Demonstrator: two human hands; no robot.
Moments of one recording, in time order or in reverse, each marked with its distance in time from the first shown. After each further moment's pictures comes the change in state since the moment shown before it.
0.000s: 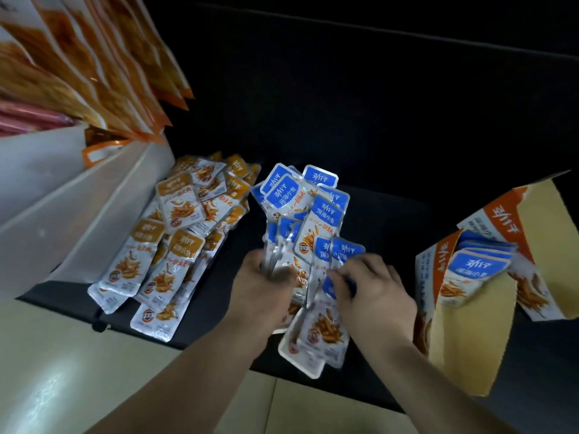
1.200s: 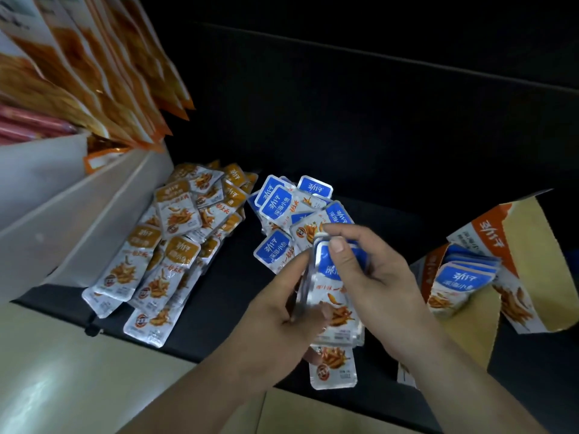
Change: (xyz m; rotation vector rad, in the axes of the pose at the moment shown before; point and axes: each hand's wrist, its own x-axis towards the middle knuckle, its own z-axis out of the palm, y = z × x) left_hand -0.051 0.024 -0.011 -0.026 -0.571 0.327; right_hand 0.027 -0.050 -0.092 1.084 -0.354 0.201
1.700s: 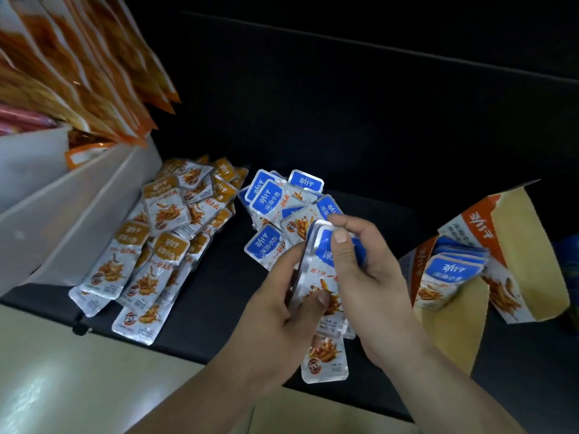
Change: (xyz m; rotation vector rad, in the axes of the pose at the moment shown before) left_hand 0.000 -0.001 0.016 0.009 0.106 0.051; right_hand -0.009 0.001 0.007 0.095 0.170 0.026
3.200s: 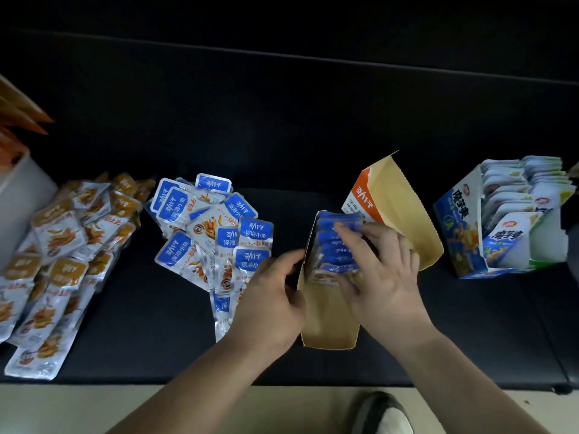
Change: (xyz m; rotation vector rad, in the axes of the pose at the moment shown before) left_hand 0.047 -0.037 0.113 0.493 0.017 0.069; right_hand -0.017 0.053 -0.174 -1.246 0.298 -0.512
